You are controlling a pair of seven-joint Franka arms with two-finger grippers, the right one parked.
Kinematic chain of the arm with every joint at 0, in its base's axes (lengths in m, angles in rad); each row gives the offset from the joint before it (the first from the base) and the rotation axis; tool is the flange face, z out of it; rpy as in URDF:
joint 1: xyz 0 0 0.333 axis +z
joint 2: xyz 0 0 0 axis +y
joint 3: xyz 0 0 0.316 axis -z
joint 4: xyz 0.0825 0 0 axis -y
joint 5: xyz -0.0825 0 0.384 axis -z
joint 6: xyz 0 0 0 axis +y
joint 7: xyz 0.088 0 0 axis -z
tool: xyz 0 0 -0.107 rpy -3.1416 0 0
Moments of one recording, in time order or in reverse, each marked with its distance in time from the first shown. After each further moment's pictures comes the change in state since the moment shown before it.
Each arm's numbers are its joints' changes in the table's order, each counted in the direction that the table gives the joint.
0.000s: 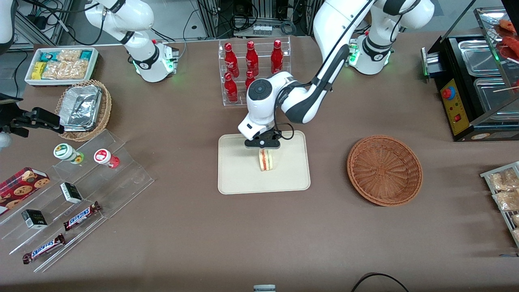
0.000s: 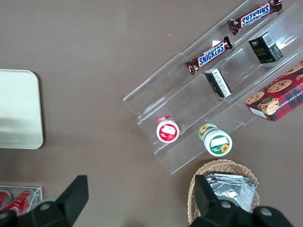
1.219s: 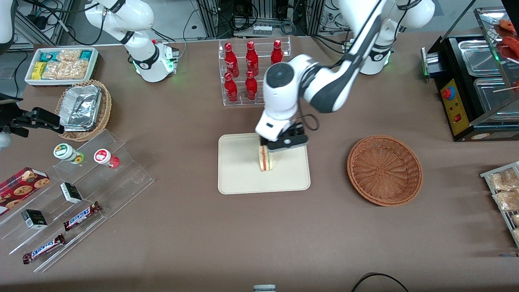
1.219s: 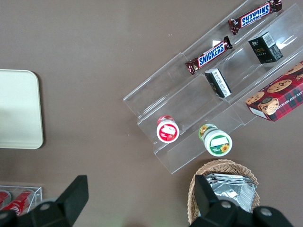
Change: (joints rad) arm 0.084 -0.246 -0.070 0.032 0.000 0.273 -0.106
